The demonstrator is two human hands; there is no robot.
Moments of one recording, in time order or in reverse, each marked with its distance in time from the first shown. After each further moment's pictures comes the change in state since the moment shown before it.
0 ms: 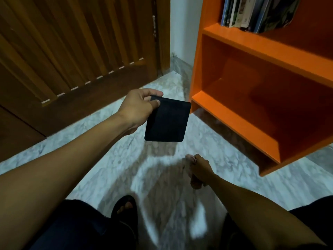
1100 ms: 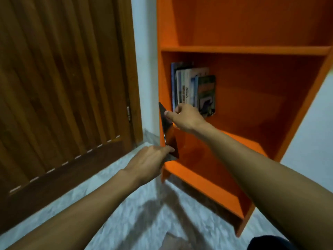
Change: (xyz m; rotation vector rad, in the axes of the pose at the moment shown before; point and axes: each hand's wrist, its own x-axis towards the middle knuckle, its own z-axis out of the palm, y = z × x) left_hand -0.026 0.114 0.045 1.058 -0.165 0.873; right_hand -0.147 -0.269 -0.328 0.136 0.525 -0.476
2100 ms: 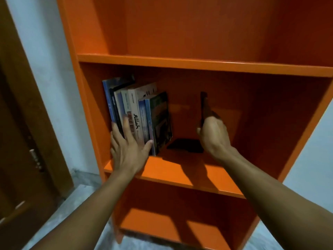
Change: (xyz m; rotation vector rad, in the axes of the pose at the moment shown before) left_hand 0.293 -0.077 0.089 -0.462 0.313 -0.266; right_hand 0.104 0.127 -0.097 -0.458 0.590 0.394
